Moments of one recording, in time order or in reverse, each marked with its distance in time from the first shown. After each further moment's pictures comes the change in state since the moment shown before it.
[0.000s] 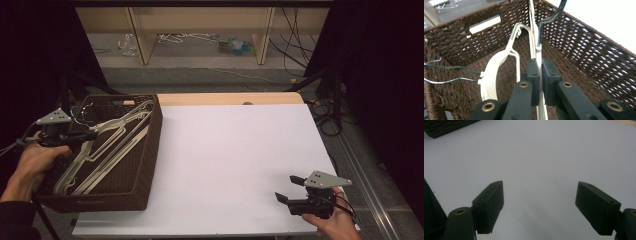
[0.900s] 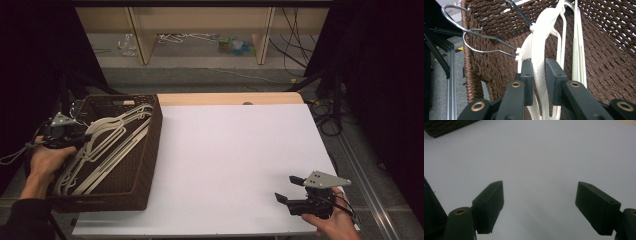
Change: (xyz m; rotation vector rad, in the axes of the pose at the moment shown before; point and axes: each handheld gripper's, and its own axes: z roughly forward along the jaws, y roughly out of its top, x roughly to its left) left arm 0.007 -0.021 0.014 0.135 0.249 -0.086; right arm 0.000 0.000 0.001 0.004 0.005 -0.005
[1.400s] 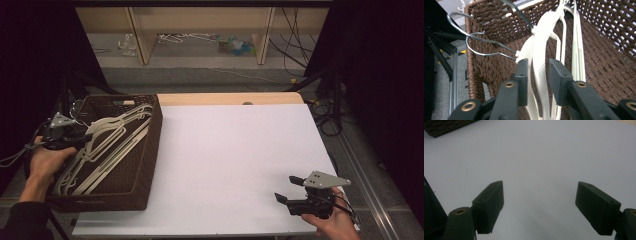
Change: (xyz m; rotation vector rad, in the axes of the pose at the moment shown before) left arm -0.005 0.002 -0.008 -0.049 0.015 -0.010; right arm 0.001 0.000 0.000 0.003 0.003 0.005
